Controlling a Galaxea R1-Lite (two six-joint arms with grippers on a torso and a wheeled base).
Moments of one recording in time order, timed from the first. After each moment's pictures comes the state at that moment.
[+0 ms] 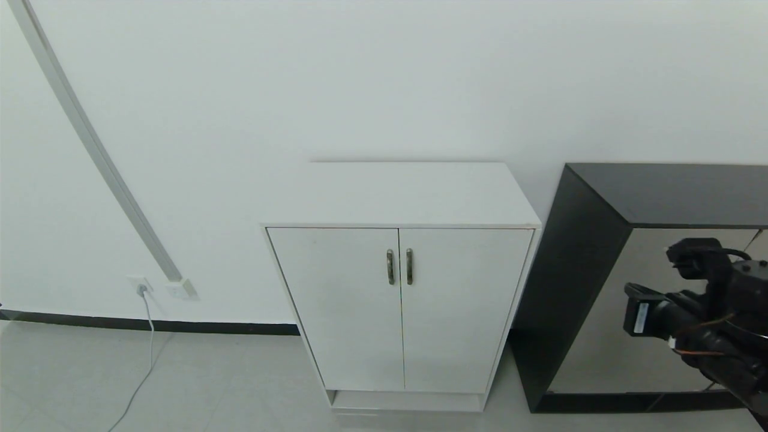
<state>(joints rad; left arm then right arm) 0.00 0.00 0.00 0.00 0.01 -0.01 0.28 1.59 -0.30 -1.06 -0.32 0.06</state>
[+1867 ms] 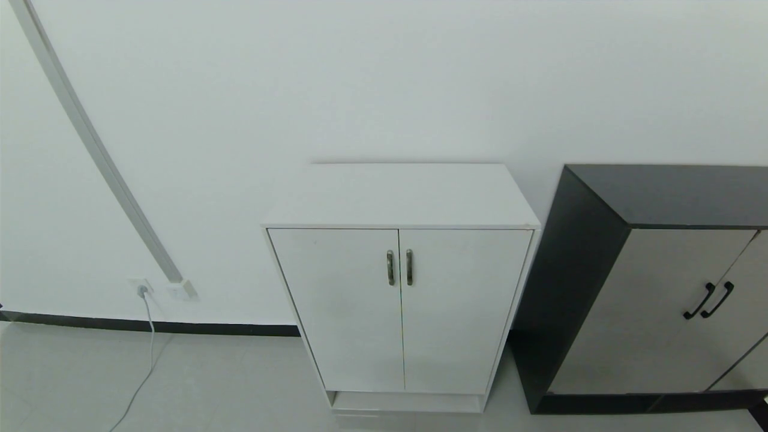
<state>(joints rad) 0.00 0.00 0.00 0.00 0.01 -0.02 0.21 0.40 0.00 0.00 0.02 0.04</state>
